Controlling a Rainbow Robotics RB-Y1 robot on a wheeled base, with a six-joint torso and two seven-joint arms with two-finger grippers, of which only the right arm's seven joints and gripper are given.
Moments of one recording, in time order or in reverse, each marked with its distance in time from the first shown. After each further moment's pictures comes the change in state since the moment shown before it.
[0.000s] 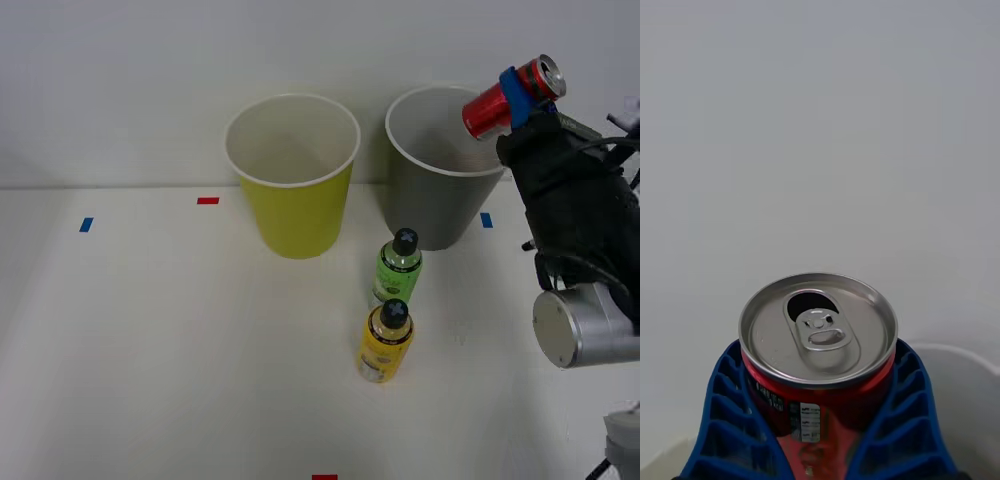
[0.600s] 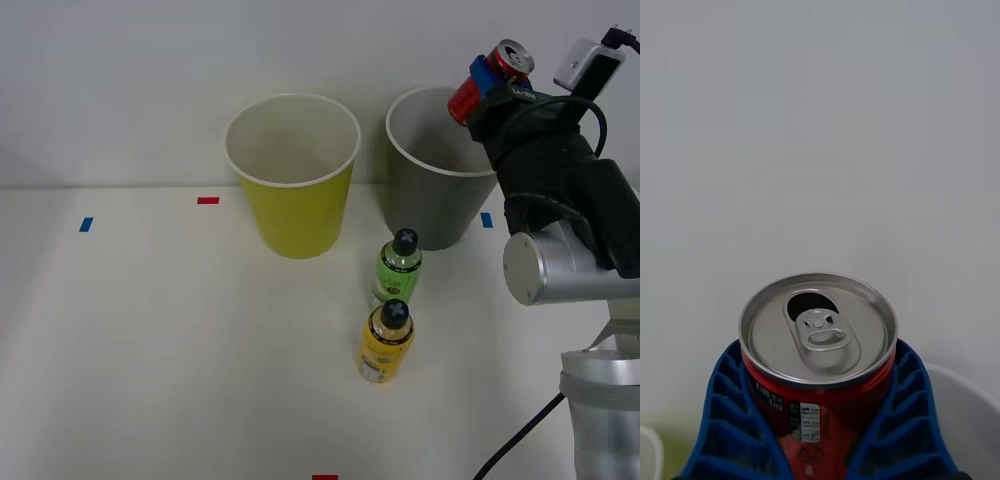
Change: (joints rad) arm -0.172 0.071 -0.037 0.171 0.024 0.064 0.231
